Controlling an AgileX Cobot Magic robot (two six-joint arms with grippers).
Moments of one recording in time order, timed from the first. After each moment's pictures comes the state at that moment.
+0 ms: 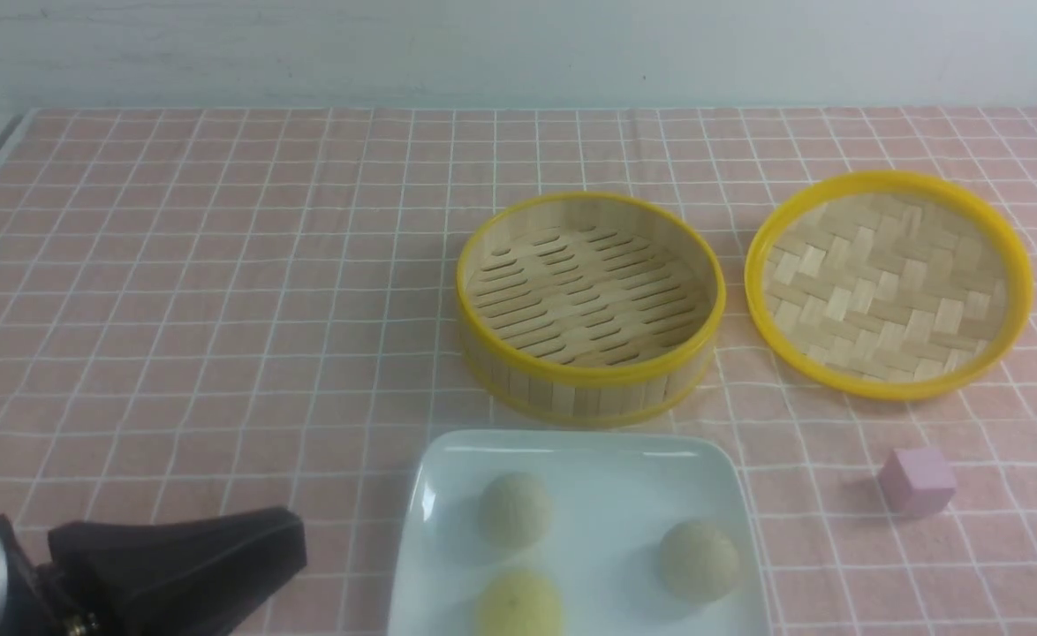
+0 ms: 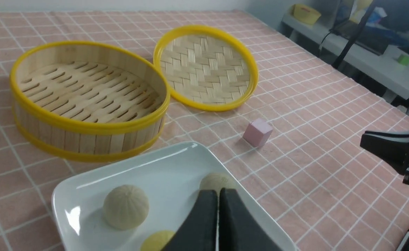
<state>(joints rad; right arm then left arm) 0.07 -0.01 0.01 0.02 0.40 -0.02 -0.97 0.46 -0.44 0.28 0.29 -0.60</state>
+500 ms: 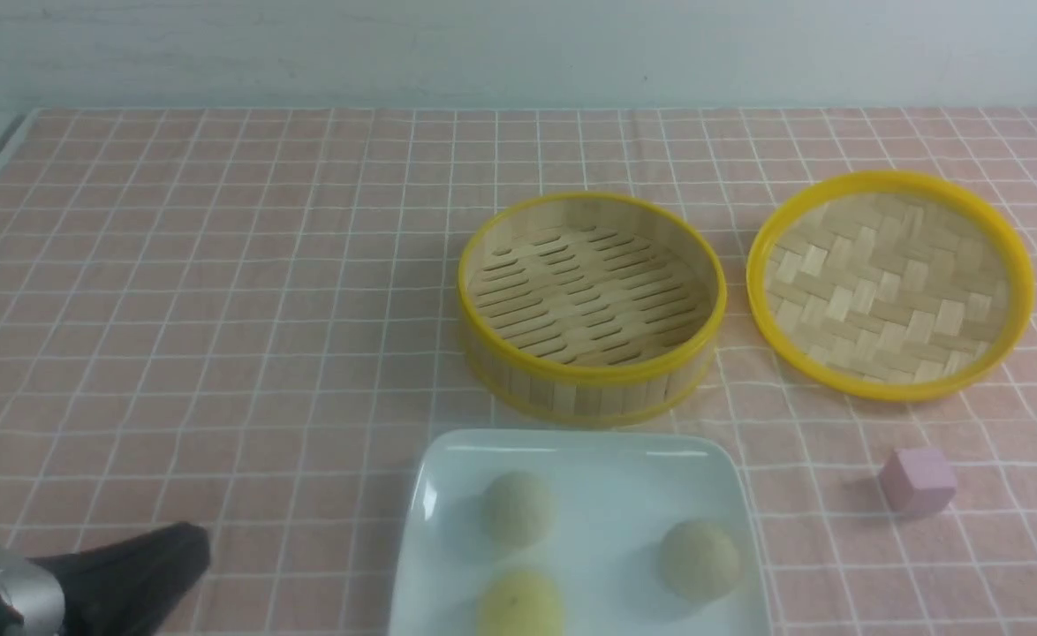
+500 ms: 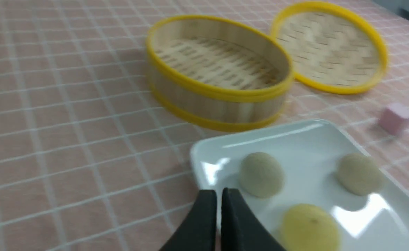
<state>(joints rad) 0.07 -0.01 0.01 0.02 0.40 -0.02 -0.52 0.35 -0.19 0.04 0.18 -0.21</state>
